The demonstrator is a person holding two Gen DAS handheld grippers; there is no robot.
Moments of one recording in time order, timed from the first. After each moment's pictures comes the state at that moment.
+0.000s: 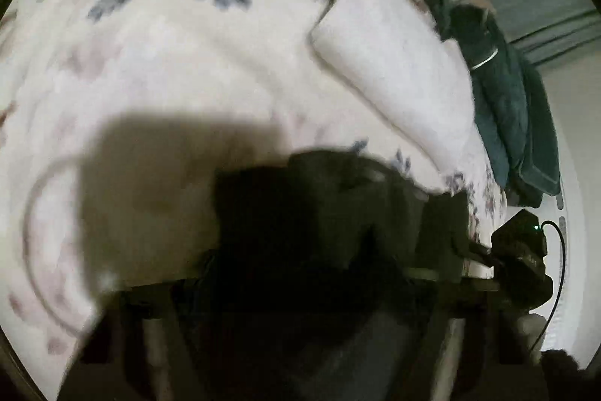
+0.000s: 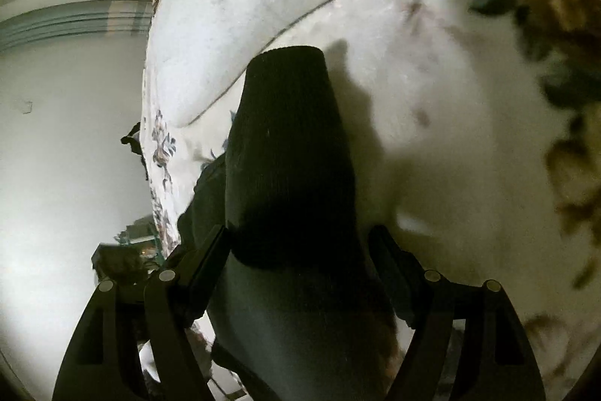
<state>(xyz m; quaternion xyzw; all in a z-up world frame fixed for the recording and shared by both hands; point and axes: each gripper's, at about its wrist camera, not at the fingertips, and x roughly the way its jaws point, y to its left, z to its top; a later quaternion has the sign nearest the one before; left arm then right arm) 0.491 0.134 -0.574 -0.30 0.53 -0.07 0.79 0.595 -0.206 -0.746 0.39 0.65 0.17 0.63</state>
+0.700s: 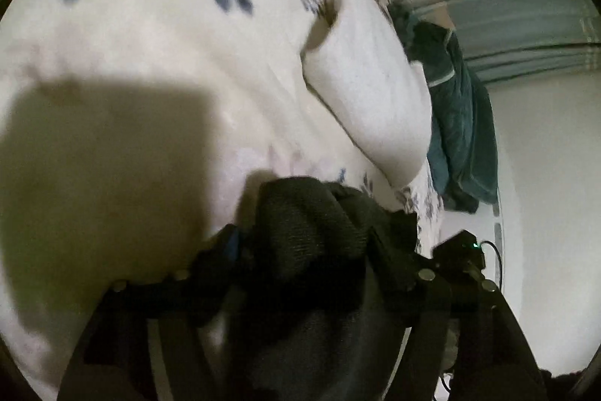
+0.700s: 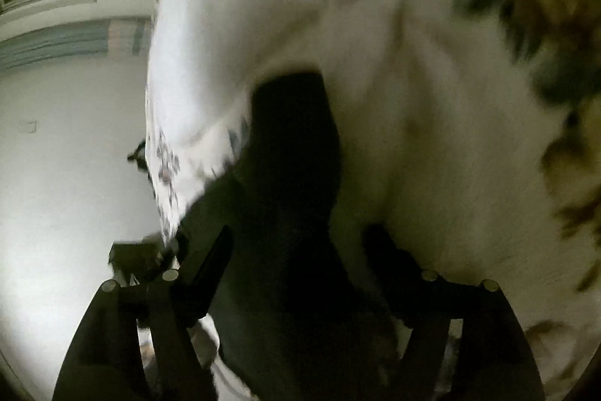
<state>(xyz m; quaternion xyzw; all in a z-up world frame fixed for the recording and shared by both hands) 0.530 0.166 -0.606 -0.40 0.52 -0.18 0.74 0.587 -0.183 -0.764 0.42 0.65 0.18 0.61</state>
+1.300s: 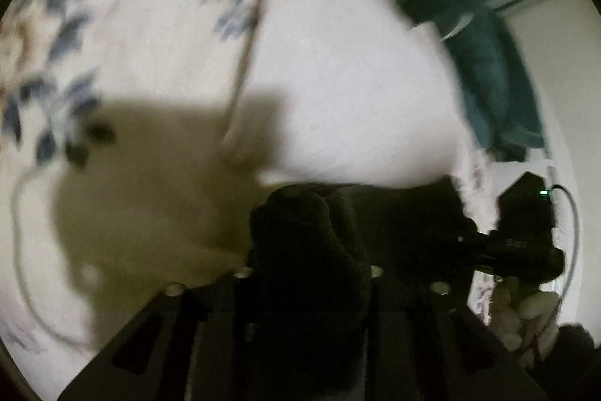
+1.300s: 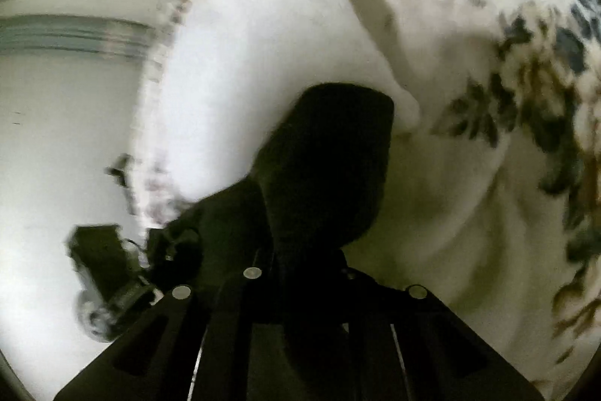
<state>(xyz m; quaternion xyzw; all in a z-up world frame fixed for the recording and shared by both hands) 0.630 0.122 -0.594 -0.24 0.59 -0.17 0.76 0.662 -0.151 -0.740 0.35 0.65 0.10 0.67</state>
